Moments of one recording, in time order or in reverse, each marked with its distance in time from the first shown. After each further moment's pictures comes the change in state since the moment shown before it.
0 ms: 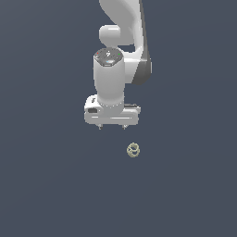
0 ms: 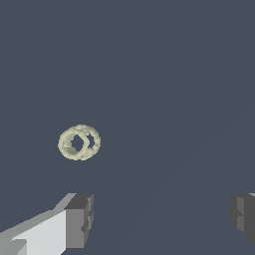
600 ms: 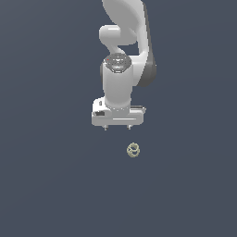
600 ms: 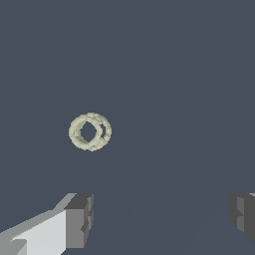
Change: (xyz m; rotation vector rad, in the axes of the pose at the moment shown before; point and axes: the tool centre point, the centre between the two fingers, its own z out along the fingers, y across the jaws) arm -0.009 -0.021 0.013 -0.005 -0.033 -0.072
